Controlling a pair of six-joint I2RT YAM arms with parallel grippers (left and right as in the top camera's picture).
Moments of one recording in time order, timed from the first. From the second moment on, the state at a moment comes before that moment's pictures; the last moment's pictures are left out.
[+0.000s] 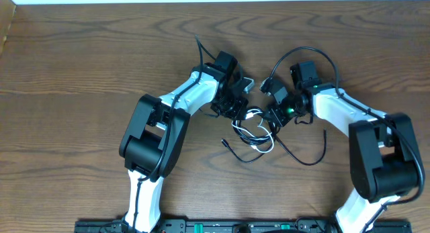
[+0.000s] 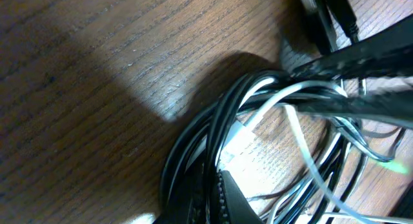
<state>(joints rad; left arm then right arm) -0.48 2.14 1.43 -0.73 0.54 0.04 0.24 1.90 1.04 -0.44 -0.55 -0.38</state>
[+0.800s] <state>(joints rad) -0.41 2.14 1.43 -0.73 0.54 0.03 0.23 1.81 1.12 -0.52 -0.49 -0.26</state>
